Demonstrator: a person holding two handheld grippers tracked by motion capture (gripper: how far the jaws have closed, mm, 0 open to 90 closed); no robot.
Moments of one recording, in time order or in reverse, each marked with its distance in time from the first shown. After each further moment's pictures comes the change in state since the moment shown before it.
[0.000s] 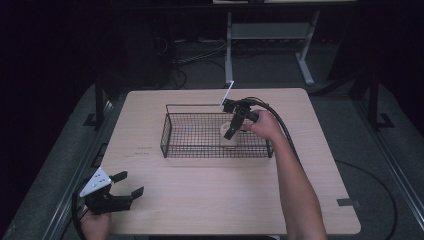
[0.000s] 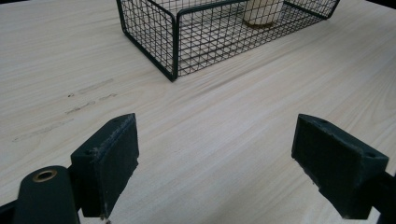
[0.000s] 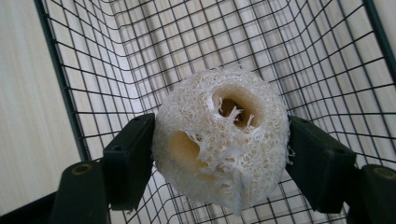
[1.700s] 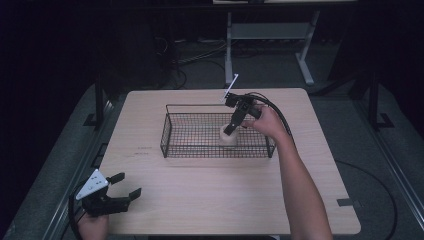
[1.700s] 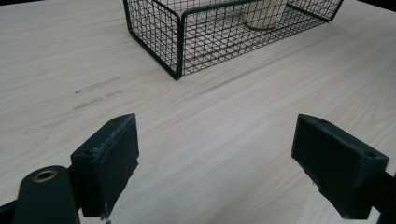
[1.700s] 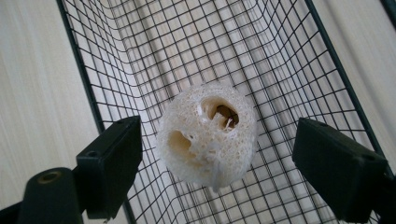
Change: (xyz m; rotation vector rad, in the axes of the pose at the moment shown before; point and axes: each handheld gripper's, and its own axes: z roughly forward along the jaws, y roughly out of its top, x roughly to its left) left arm 0.000 -0.003 -0.006 -0.007 0.014 -0.006; right arm 0.006 0.000 -0.026 -0.061 -0.027 0.040
